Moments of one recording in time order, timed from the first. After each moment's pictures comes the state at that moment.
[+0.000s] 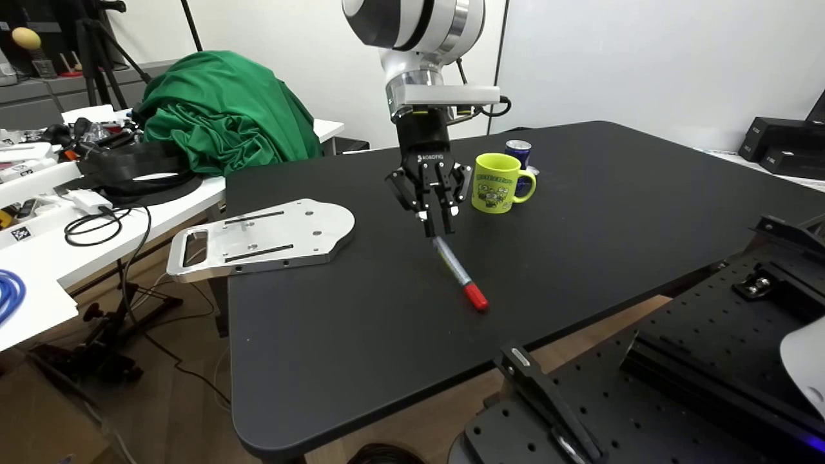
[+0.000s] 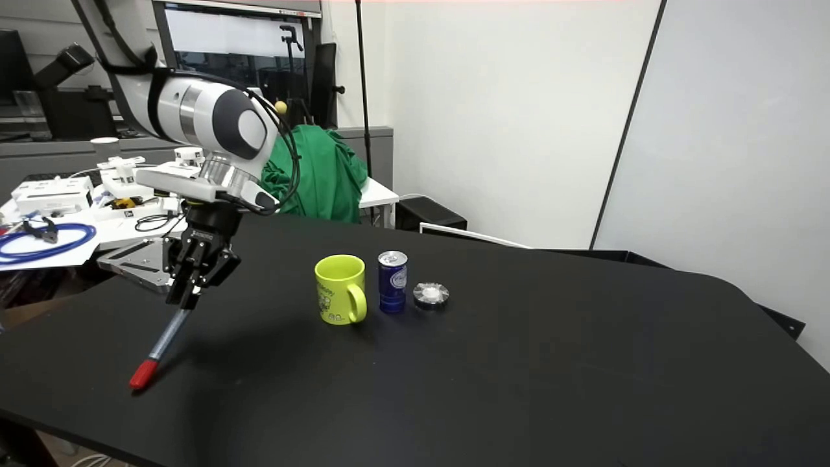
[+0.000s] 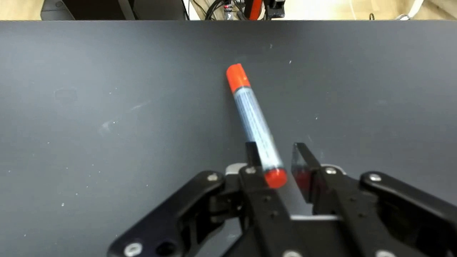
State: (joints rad) arm 0.13 0.65 0.12 -1.97 0.22 2.01 0.19
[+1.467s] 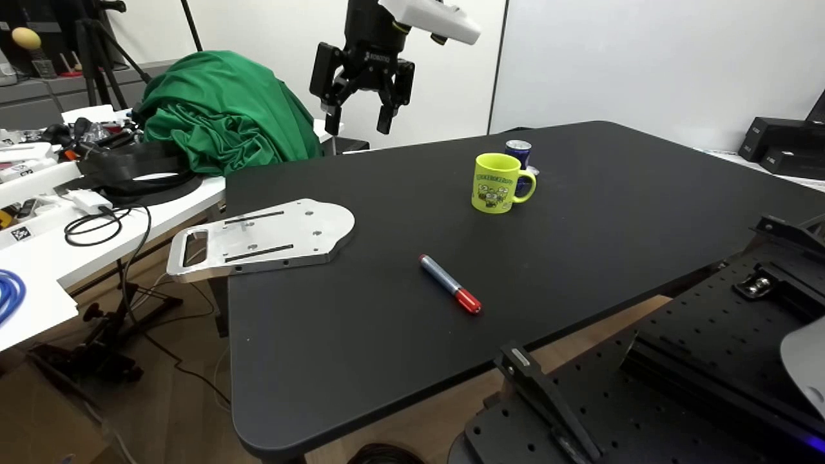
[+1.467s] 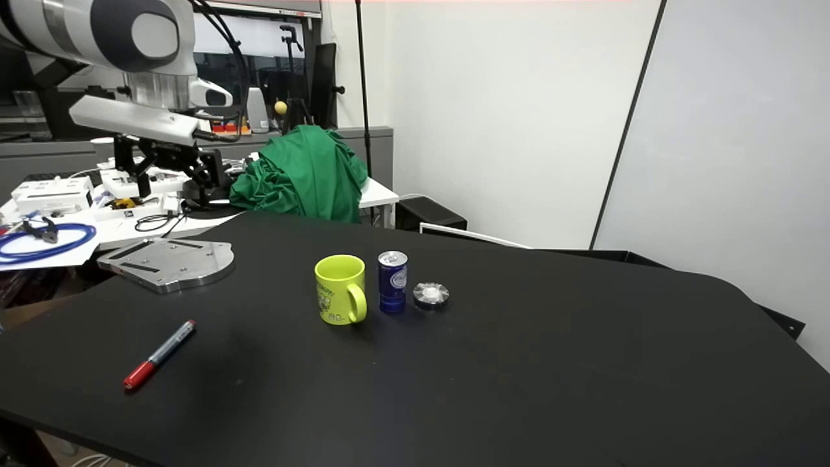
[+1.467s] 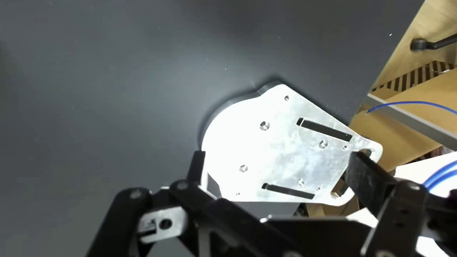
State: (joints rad) arm 0.16 0.26 0.24 -2.27 0.28 2.68 -0.16
